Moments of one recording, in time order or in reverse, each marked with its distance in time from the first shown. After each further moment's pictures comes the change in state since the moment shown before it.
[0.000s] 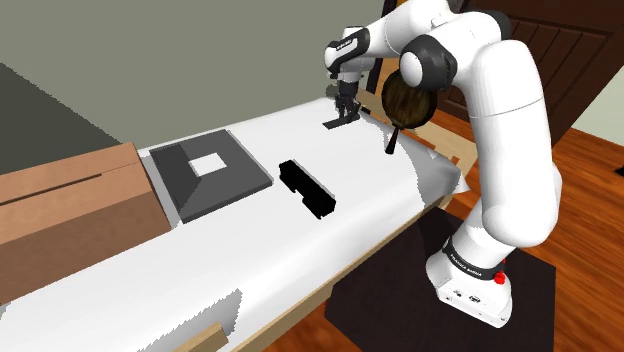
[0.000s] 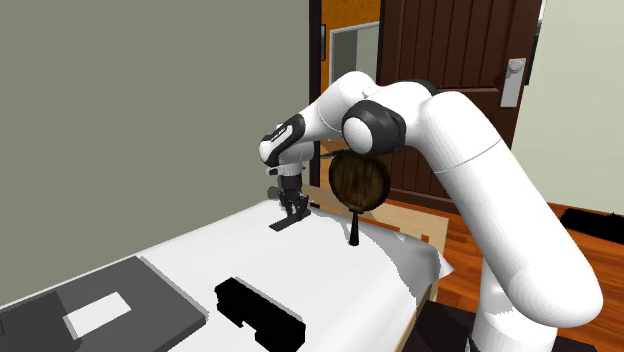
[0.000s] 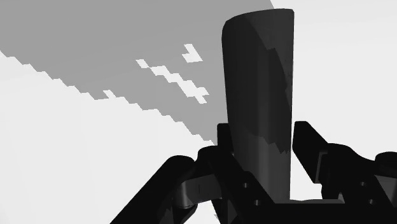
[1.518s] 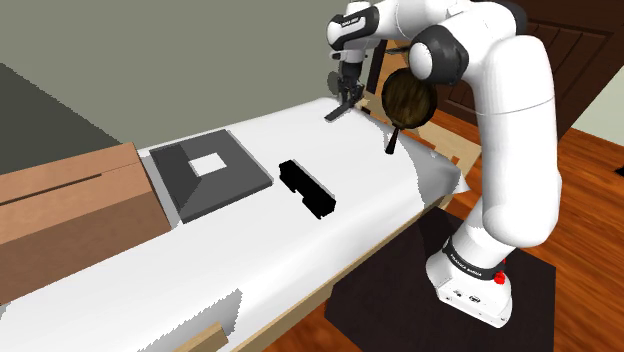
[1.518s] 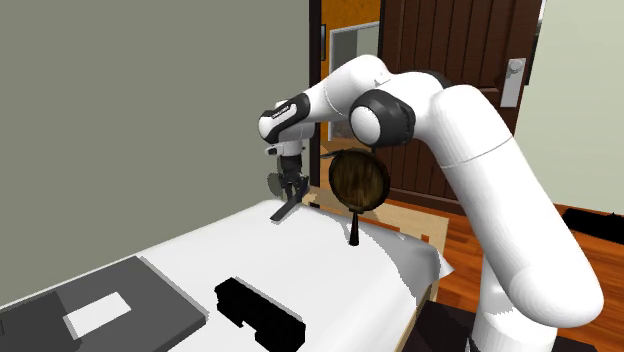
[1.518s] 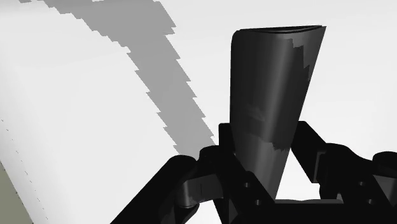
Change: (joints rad) arm 0.006 -0.067 -0.025 0.086 -0.039 -0.149 0.022
